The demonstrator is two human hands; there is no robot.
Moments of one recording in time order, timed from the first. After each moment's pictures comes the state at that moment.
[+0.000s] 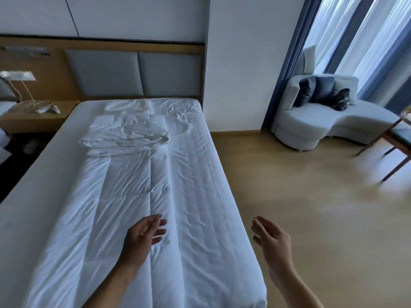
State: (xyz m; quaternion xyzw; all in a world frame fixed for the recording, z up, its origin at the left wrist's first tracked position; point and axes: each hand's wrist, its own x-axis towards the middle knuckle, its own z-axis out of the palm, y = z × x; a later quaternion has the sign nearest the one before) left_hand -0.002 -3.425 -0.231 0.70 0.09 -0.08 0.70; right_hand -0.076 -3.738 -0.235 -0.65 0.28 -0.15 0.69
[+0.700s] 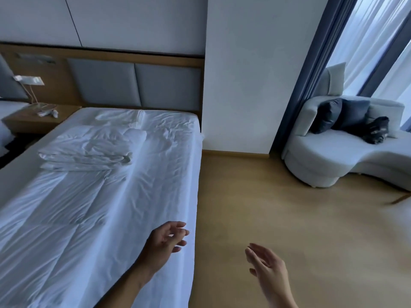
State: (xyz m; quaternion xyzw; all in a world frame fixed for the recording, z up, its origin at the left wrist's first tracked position) left_hand 0.172 -3.862 -0.226 0.75 0.06 -0.10 0.65; right_hand 0.124 -4.144 -0.261 -0.72 0.21 -0.03 0.66
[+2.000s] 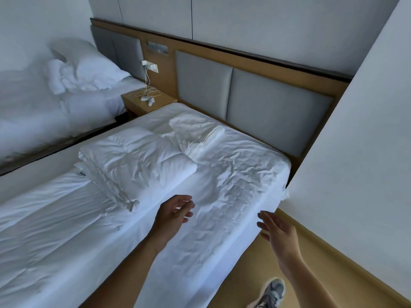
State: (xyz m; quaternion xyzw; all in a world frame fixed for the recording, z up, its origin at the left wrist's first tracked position) left_hand 0.836 -3.862 -0.238 0.66 0.34 0.18 0.65; right_hand 0.998 -4.106 -0.260 -0.73 -0.05 0.21 0.65
